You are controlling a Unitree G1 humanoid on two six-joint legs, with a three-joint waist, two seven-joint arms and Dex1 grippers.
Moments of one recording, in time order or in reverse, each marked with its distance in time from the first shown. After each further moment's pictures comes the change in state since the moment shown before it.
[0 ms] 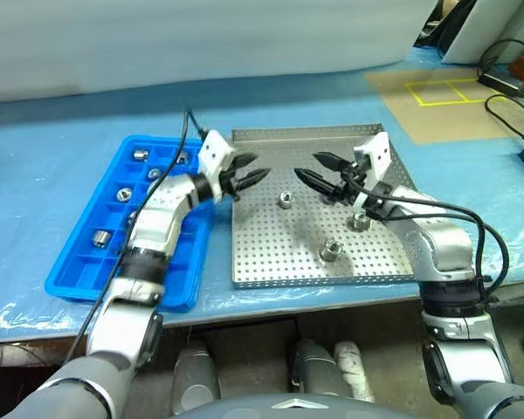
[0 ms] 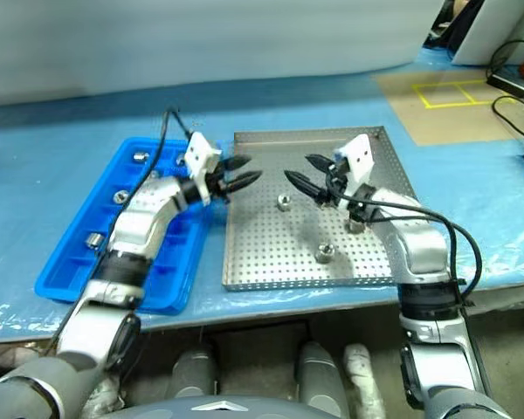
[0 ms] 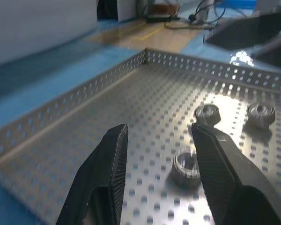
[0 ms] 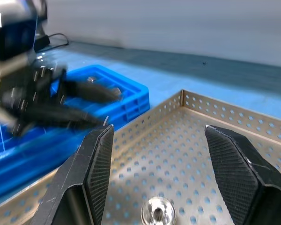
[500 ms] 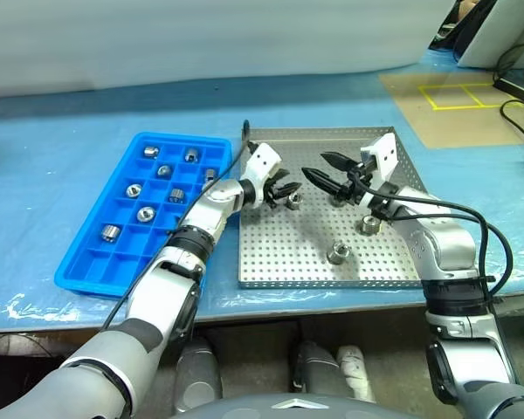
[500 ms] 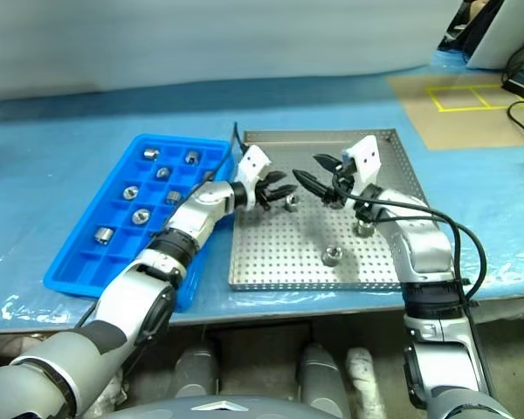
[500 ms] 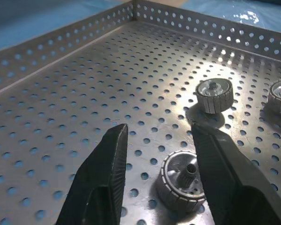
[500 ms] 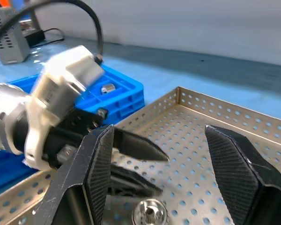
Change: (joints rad) left arm -0.319 -0.209 -0.094 0.660 0.118 -0.221 0.116; right arm 0.069 -0.020 -0.023 -0.023 -0.016 -0.029 -0.022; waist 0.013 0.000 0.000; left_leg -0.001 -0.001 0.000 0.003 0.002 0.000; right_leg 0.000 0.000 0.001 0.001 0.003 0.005
